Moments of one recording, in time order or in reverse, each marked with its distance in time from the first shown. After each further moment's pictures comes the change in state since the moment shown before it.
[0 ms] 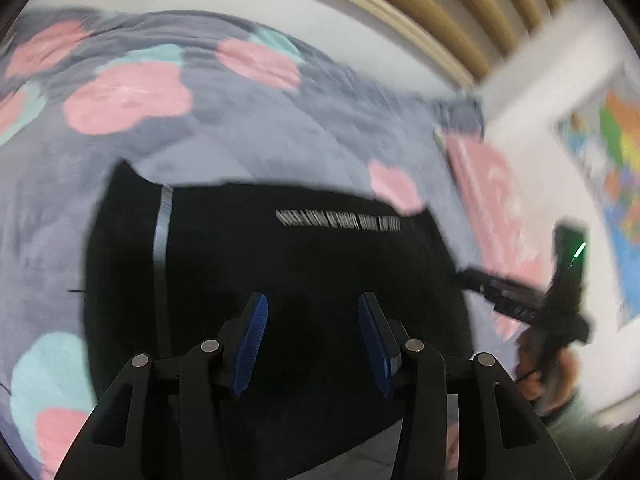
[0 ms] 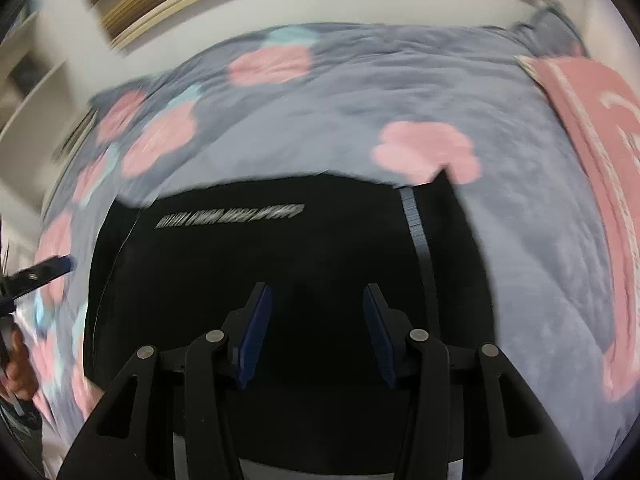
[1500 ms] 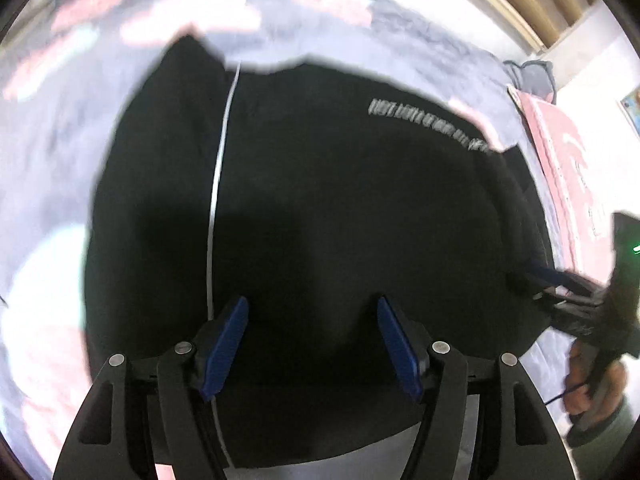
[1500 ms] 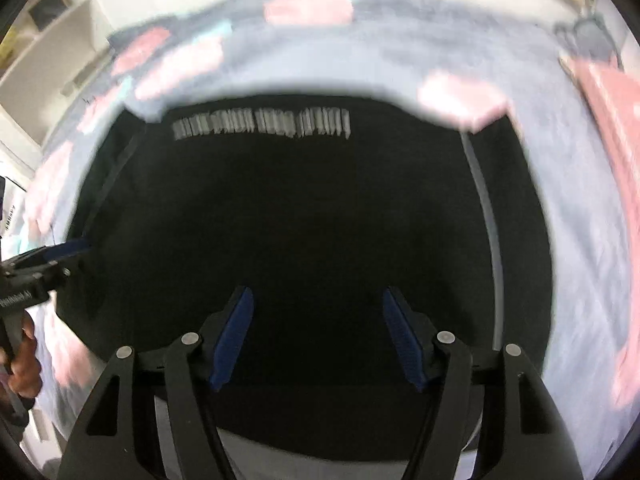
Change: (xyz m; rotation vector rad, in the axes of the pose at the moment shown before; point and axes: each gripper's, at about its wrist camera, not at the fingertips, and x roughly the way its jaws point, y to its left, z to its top) left arm 0.055 0.038 -0.064 -0.101 0.123 0.203; right arm 0.055 0.013 -0.082 -0.042 0.176 -0.010
